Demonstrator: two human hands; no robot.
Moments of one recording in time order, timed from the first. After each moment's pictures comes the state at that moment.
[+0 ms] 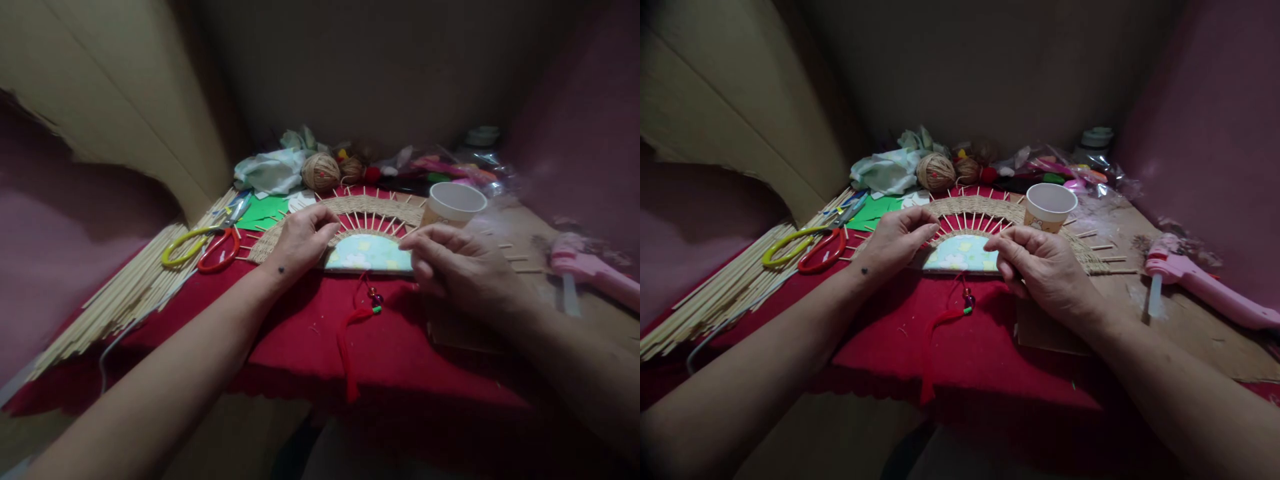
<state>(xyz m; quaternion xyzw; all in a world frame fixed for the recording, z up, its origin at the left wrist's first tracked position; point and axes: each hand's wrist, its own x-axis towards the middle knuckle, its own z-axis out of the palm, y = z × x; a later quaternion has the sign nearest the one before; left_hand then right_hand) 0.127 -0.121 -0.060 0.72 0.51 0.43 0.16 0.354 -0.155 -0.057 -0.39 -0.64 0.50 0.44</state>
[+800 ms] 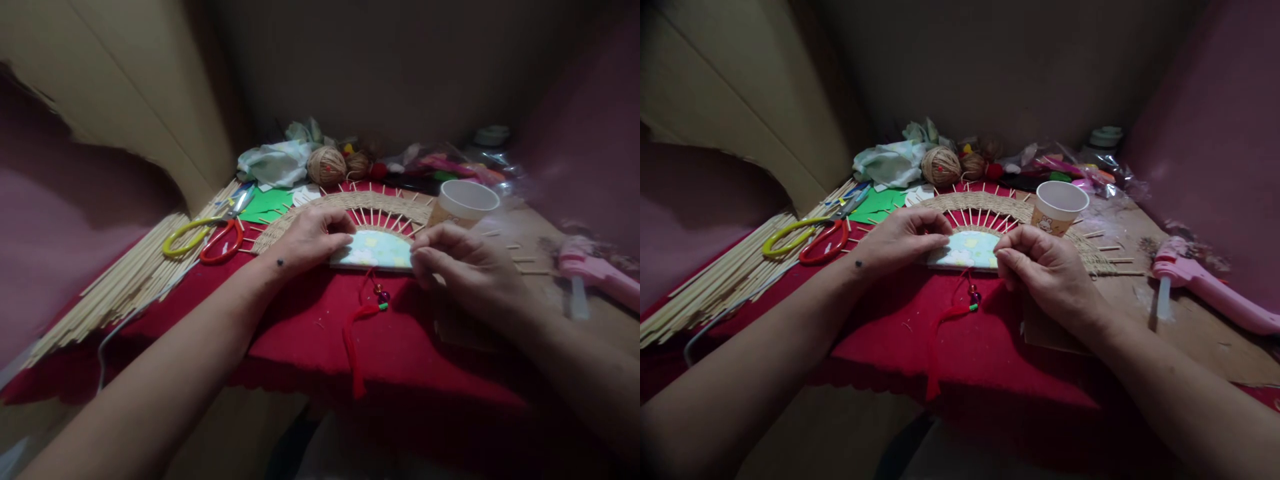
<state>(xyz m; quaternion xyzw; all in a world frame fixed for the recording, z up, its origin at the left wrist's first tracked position) 0.123 -0.129 -0.049 0.78 0.48 0.34 0.22 0.350 -0.161 -0.055 -0.39 -0.71 0.41 0.42</state>
